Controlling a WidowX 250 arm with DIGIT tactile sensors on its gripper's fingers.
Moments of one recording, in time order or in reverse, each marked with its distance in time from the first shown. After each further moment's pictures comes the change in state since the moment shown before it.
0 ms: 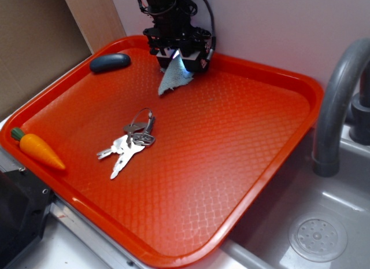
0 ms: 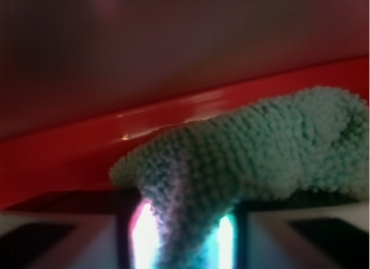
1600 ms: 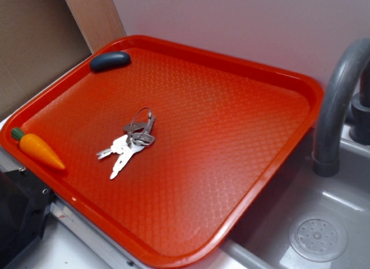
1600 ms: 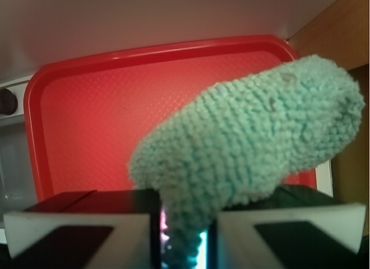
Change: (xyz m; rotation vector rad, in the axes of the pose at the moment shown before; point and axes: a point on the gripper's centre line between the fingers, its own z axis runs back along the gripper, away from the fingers) arm -0.080 0.005 0.236 0.018 0.159 -0.116
